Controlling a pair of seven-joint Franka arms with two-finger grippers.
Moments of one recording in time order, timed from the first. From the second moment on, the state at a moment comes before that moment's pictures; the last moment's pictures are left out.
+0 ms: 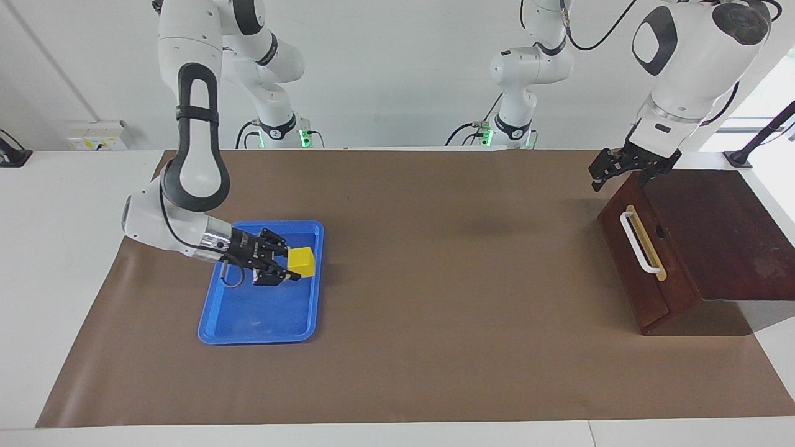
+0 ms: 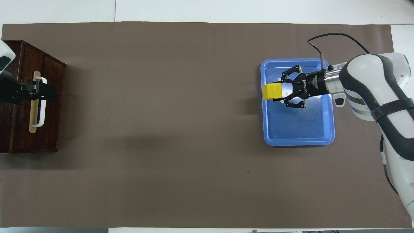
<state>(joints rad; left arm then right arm) 0.03 0.00 -0.09 -1.66 0.02 1.65 -0.06 0.08 0.39 -0.06 -1.80 0.96 1.94 0.97</state>
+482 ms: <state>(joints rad) 0.03 0.00 -0.09 -1.66 0.02 1.65 -0.06 0.39 0.39 -0.06 -1.76 0.97 2.15 1.28</state>
